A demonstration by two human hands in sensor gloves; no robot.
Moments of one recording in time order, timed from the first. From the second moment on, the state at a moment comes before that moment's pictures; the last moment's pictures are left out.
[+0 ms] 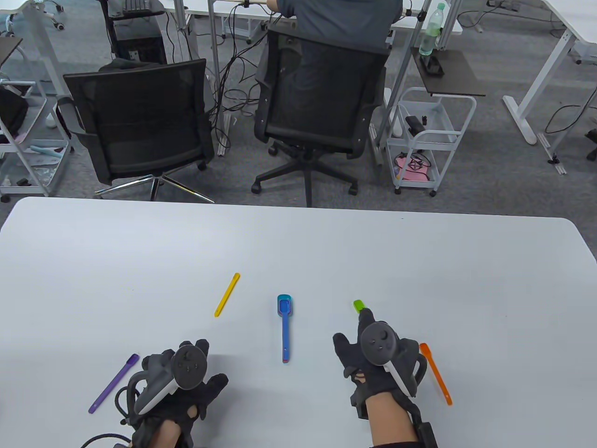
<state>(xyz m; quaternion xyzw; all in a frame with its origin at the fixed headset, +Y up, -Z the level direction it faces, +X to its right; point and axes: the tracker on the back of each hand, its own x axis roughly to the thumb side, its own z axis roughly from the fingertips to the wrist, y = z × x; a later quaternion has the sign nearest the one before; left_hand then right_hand) -0.205 -0.761 -0.260 -0.13 0.02 0.14 0.98 0.180 -0.721 -0.334 -0.03 -0.05 0.98 0.17</state>
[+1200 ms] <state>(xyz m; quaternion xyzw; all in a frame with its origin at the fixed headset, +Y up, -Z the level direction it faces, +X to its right) -0.213 -0.756 -0.260 -0.11 0.03 0.12 0.99 0.229 -0.801 -0.411 -0.09 0.09 0.99 0.03</state>
